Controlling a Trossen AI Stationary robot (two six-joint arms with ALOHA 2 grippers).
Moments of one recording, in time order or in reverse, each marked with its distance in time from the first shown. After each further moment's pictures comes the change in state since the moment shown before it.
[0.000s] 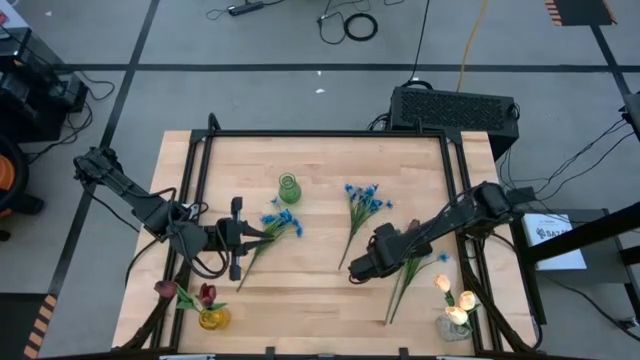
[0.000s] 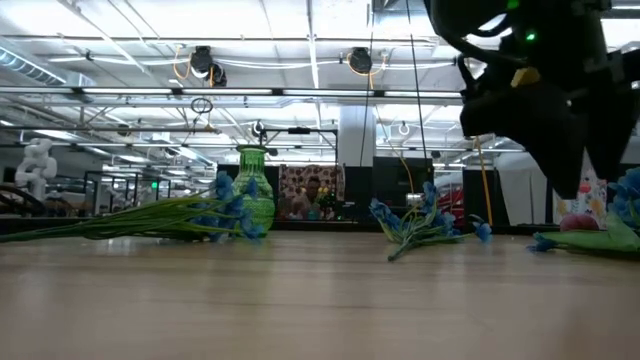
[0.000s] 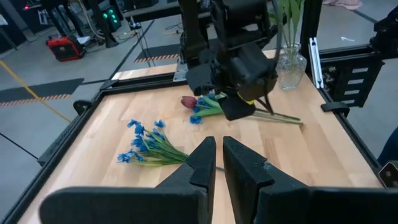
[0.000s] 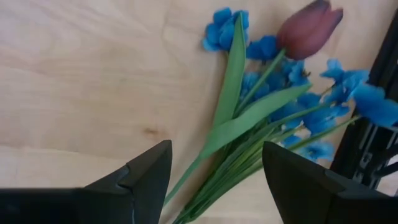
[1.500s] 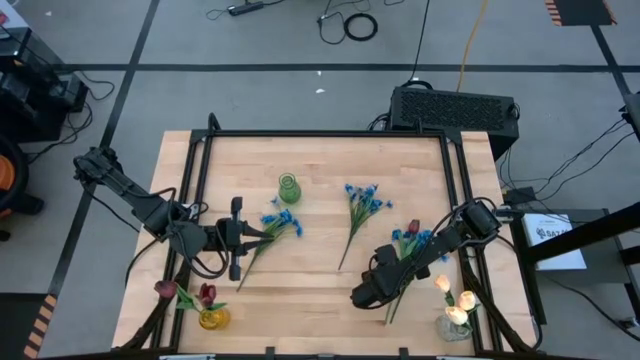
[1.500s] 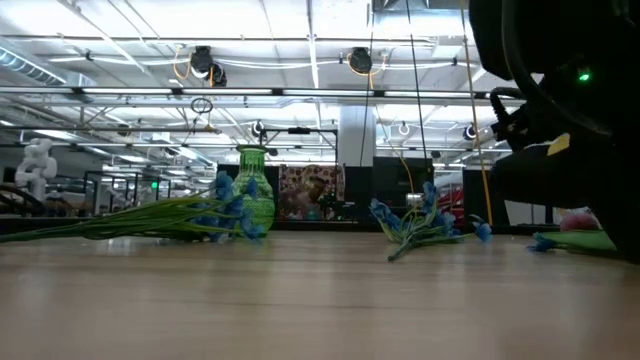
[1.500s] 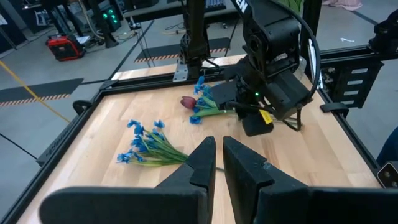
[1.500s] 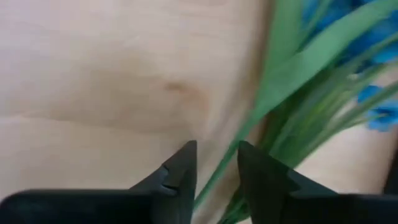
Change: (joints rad) left arm -0.001 0.000 0.001 0.000 0.000 -0.003; right arm 0.133 0.162 0.000 0.121 -0.021 0.216
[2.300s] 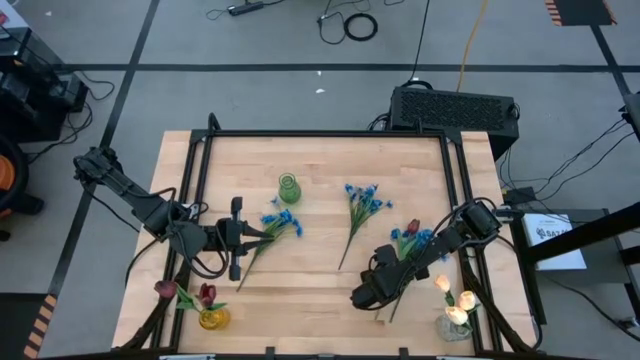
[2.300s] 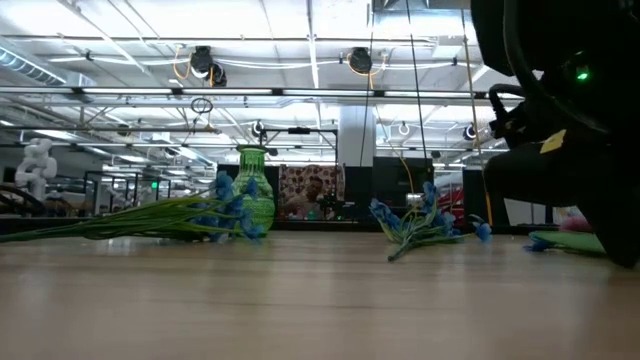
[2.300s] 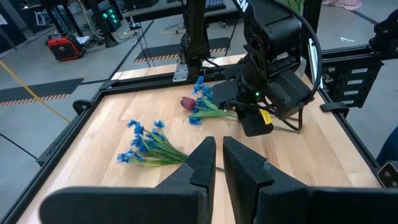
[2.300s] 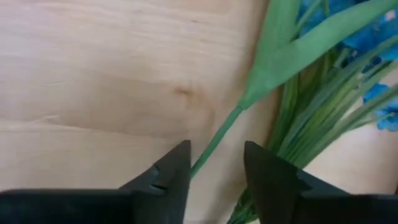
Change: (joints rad) left arm 0.000 0.000 0.000 -0.001 0.000 0.000; right arm 0.008 0.000 0.000 0.012 0.025 0.029
